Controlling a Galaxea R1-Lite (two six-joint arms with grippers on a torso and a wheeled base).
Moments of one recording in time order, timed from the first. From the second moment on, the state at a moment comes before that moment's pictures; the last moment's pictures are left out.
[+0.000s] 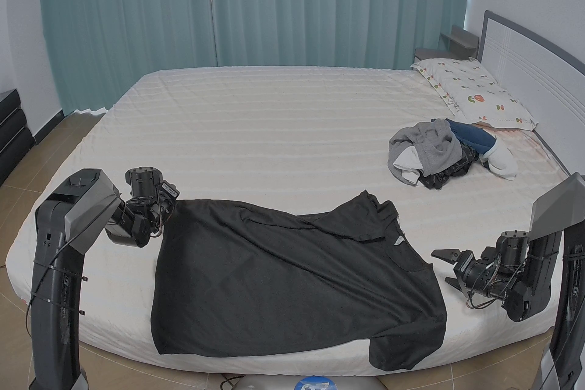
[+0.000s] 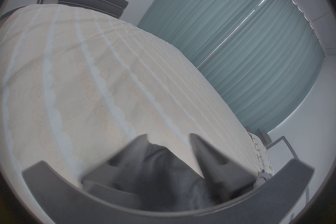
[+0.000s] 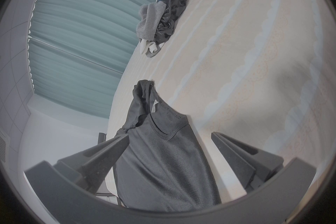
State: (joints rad) left arm 0.00 2.63 -1.47 -0.77 0.15 -0.87; right arm -0.01 2.39 -0.31 -1.55 0.37 0.90
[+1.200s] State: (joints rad) left arm -0.03 2.39 -1.10 -0.79 -0.14 -1.16; right arm 0.27 2.35 -1.00 -0.85 0.12 0.78
